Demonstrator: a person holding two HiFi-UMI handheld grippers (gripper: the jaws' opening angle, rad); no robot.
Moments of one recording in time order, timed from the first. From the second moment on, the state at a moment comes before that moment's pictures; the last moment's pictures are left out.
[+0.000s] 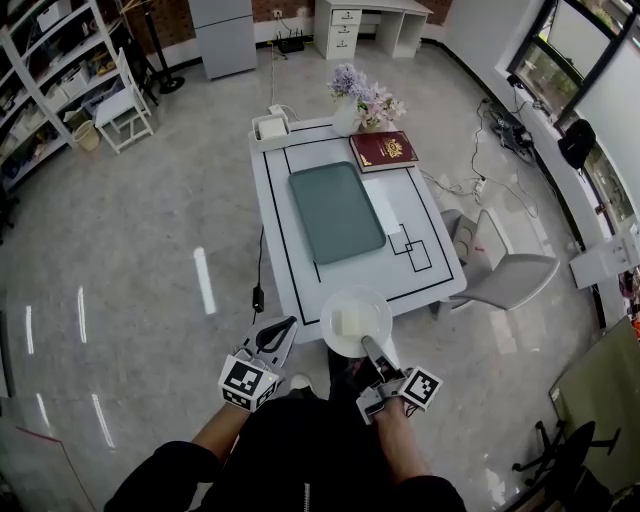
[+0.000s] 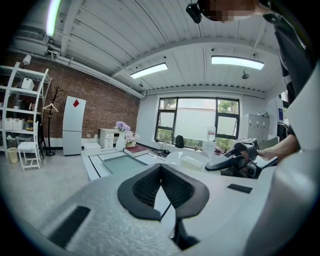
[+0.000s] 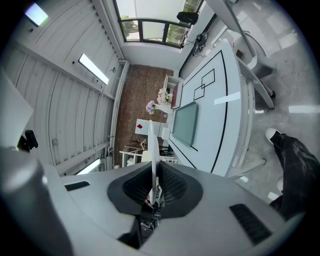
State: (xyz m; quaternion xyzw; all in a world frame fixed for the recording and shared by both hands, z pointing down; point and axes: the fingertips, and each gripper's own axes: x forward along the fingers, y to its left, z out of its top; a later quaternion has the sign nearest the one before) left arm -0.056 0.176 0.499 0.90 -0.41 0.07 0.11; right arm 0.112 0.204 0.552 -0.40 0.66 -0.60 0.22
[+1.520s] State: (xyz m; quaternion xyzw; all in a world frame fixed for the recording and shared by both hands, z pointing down) left arm -0.048 0.003 0.501 0.83 -0.53 0.08 0.15; right arm 0.122 -0.011 0.560 -0.31 0.68 -0.66 0.12
